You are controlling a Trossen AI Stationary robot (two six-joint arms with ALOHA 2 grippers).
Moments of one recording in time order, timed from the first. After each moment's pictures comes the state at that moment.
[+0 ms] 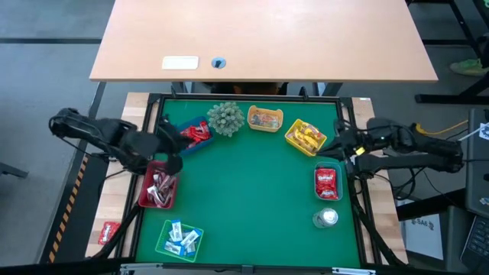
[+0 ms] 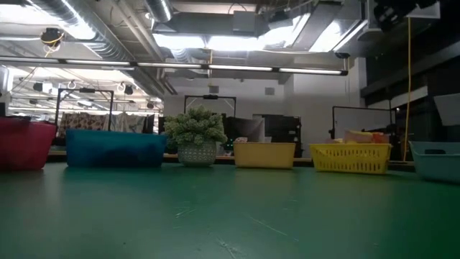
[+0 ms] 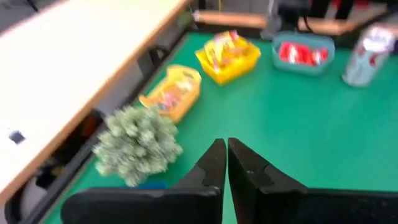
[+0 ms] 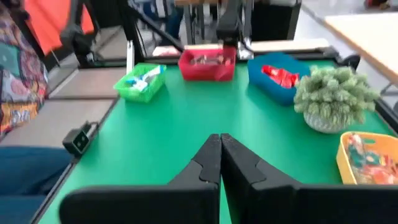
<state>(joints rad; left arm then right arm) -0.32 0.92 1.11 -0.85 -0.64 -0.35 -0.05 0.51 0.77 -0.57 -0.22 0.02</state>
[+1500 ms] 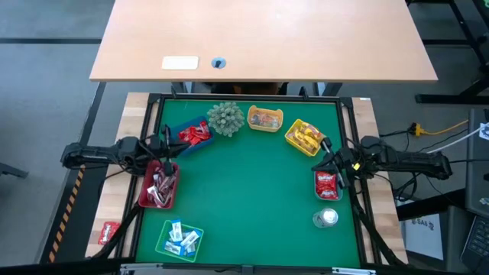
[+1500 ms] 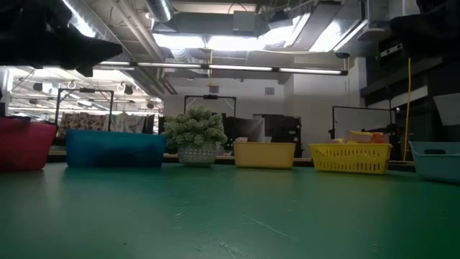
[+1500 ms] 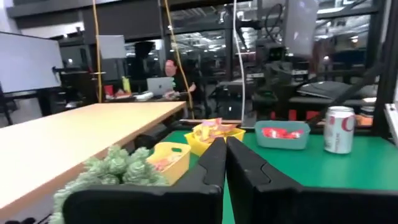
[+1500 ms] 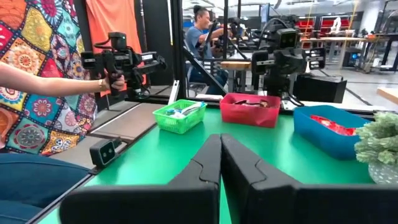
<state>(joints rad) -0.03 0.00 0.01 0.14 -0.30 0.09 -0.05 0.19 0.15 0.06 -0.41 0.02</state>
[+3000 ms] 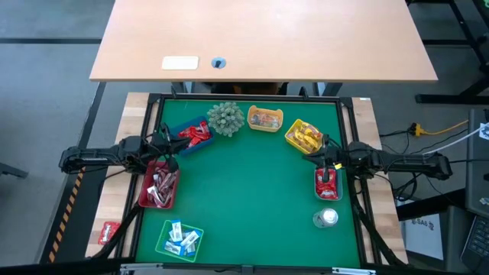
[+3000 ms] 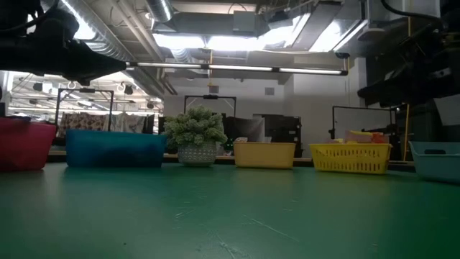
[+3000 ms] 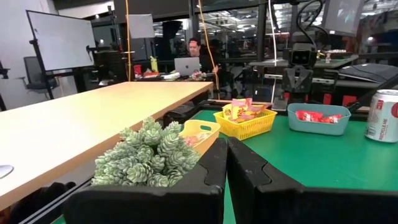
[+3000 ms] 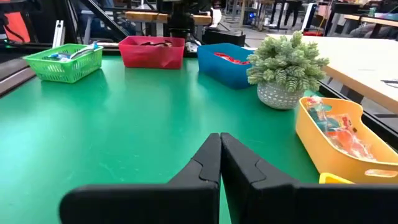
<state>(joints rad) 0.05 0.01 0.01 0.06 -0.35 0.06 -0.05 0.19 0.01 0.02 0.01 -0.06</state>
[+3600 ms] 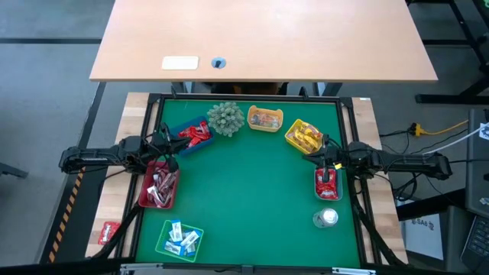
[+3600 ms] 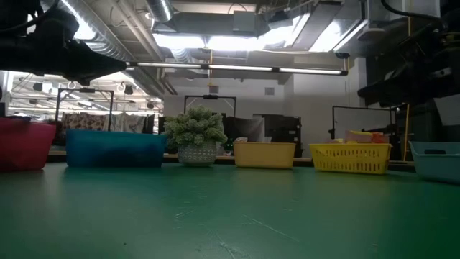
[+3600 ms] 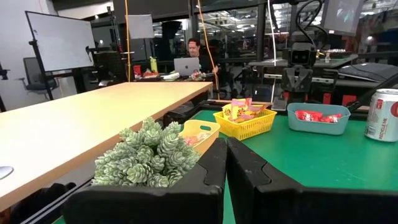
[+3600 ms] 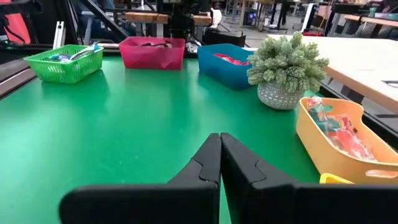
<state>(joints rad) 0.05 0.01 0.01 0.06 -0.35 0.06 -0.05 0.18 0.01 0.01 0.01 -0.05</state>
